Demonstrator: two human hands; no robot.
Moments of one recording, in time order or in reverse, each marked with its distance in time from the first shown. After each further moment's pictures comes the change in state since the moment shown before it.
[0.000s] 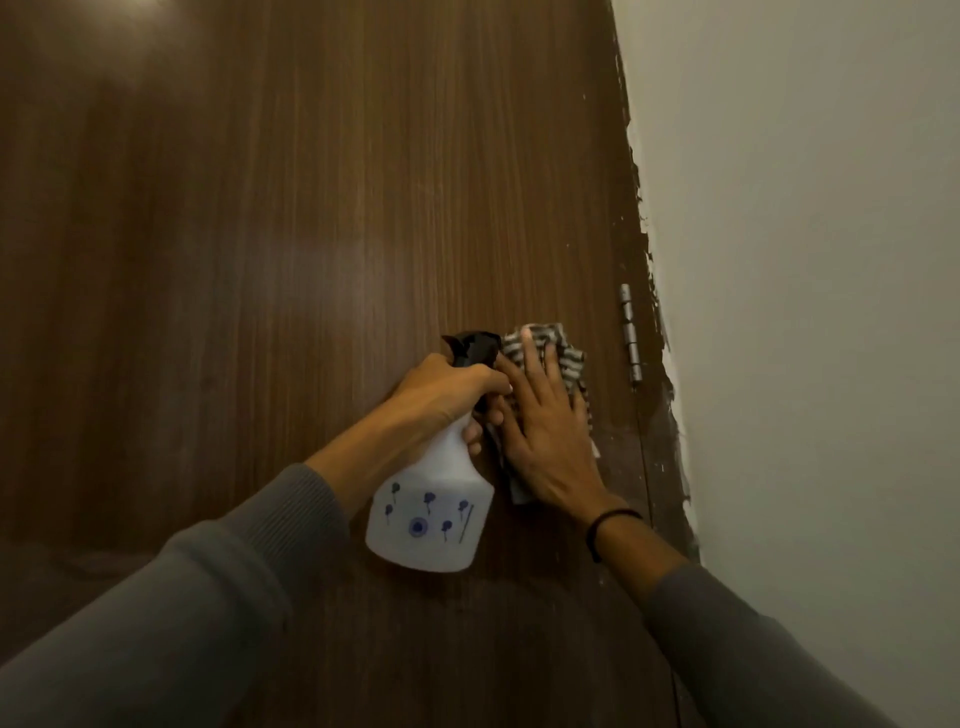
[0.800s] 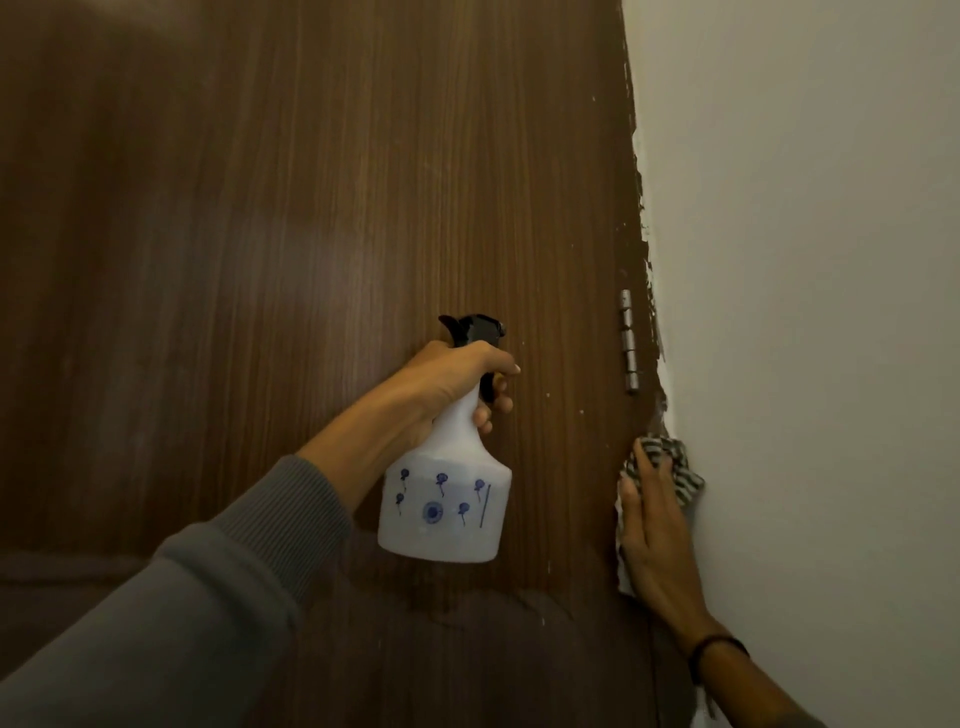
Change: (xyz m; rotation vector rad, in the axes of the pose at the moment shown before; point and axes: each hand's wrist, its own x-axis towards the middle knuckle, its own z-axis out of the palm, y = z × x) left_hand 0.014 0.000 -0.005 -0.151 -0.090 -0.014; right_hand -0.103 0.099 -0.013 0.147 0.146 0.493
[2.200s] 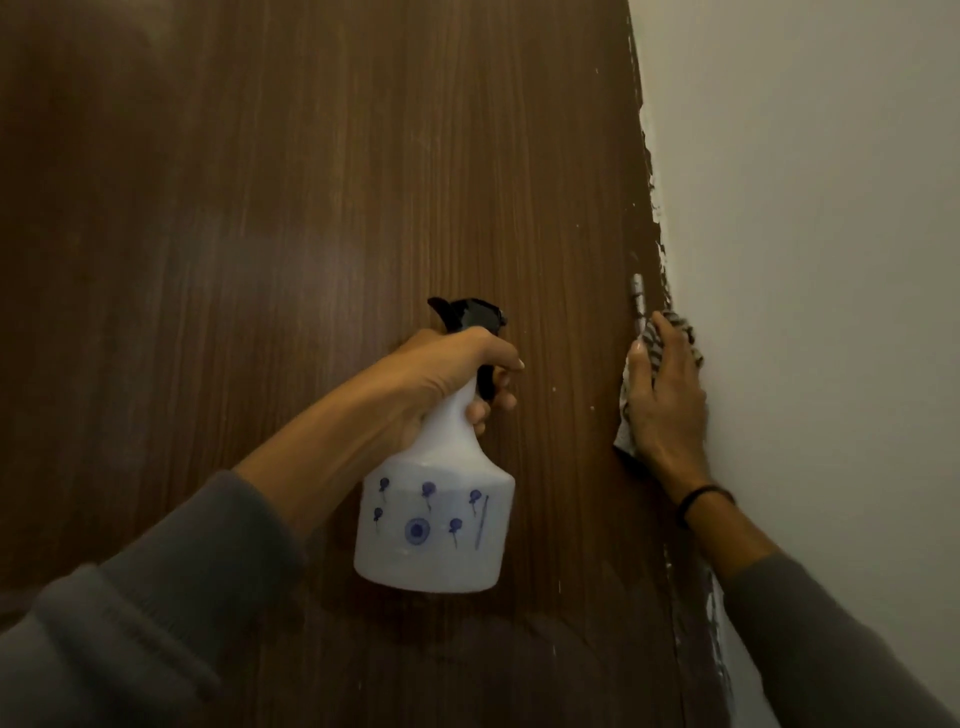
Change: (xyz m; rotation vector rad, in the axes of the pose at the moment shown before) left_hand 0.015 -0.006 -0.001 0.021 -0.014 -0.014; right_hand 0.129 -0.042 0.006 0.004 0.295 -0.180
